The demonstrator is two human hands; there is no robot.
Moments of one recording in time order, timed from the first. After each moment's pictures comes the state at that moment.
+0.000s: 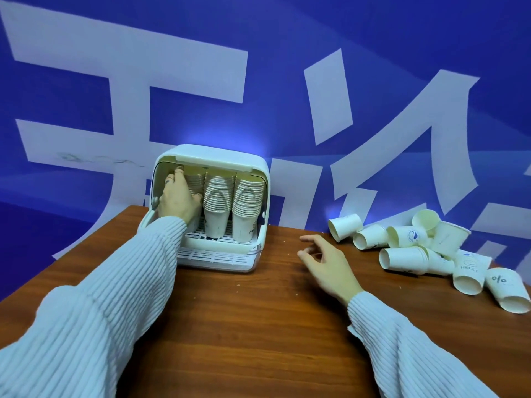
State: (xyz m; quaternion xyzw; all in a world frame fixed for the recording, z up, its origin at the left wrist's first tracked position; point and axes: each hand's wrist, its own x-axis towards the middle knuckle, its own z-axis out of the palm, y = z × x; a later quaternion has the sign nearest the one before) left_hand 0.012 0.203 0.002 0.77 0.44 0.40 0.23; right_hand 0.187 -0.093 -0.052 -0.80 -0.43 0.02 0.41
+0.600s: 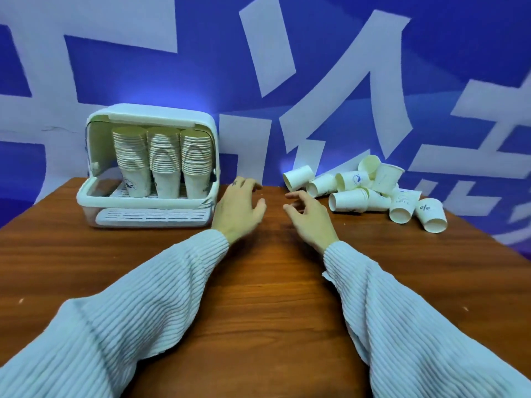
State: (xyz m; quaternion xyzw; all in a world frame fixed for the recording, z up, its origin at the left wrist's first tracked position) left_hand 0.088 -0.004 -0.047 0.89 0.15 0.36 0.23; right_hand 0.193 -0.163 -0.051 -0.82 -0.34 -0.03 0.46
